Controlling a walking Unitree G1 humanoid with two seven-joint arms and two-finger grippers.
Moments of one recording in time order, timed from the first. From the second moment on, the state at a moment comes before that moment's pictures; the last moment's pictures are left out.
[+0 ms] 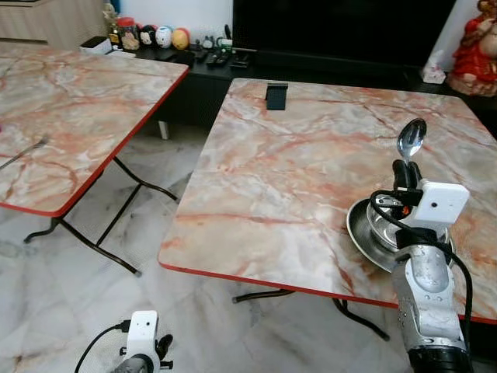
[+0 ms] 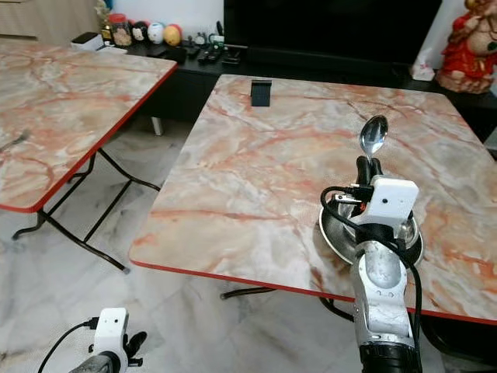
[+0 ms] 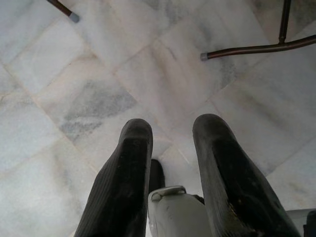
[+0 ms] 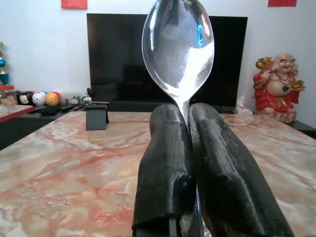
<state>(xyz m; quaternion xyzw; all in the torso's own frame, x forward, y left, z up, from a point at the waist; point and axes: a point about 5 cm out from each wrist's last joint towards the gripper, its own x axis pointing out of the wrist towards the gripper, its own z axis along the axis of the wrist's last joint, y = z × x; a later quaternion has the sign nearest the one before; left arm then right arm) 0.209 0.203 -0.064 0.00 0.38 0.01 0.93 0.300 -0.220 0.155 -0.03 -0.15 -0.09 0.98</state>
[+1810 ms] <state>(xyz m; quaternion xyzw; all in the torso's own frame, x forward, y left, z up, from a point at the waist) 0.205 0.209 -0.065 0.00 0.38 0.02 0.93 0.305 -0.213 0.157 -0.03 -0.15 -0.08 0.98</state>
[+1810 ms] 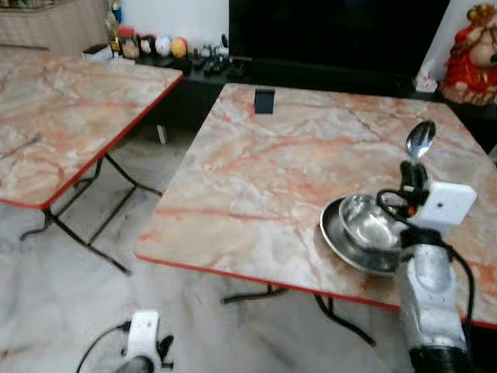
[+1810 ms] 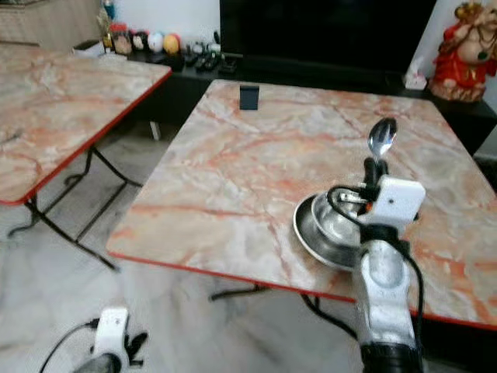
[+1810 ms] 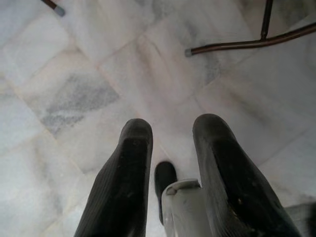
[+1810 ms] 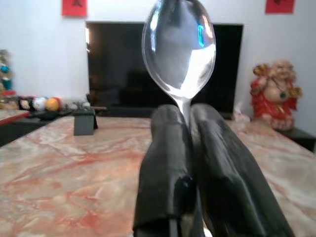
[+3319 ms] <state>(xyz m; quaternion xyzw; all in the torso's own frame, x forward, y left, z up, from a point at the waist) 0.208 0.203 -0.064 -0.01 0.37 0.01 0.93 0.304 -0.221 0.158 -0.03 -0.15 -0.09 0.98</state>
